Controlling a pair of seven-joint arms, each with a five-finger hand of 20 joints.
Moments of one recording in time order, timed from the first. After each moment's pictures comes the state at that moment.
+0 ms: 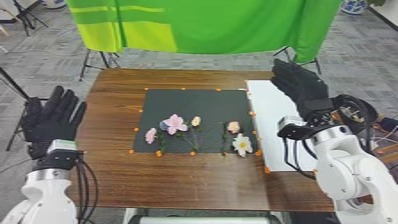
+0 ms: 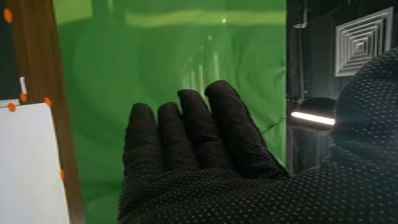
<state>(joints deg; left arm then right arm) 121.3 -56.2 -95.2 -119.2 14.1 9.8 29.5 -101.4 -60.5 88.5 -118.0 -59.9 4.3 0.2</state>
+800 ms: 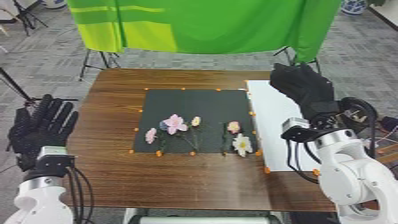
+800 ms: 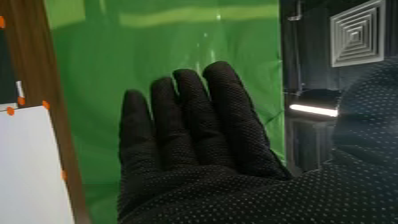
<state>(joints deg) 124.6 -56.7 -96.2 -120.8 9.4 13.6 34.1 -103.8 -60.9 90.2 -119.4 -57.4 4.0 -1.4</state>
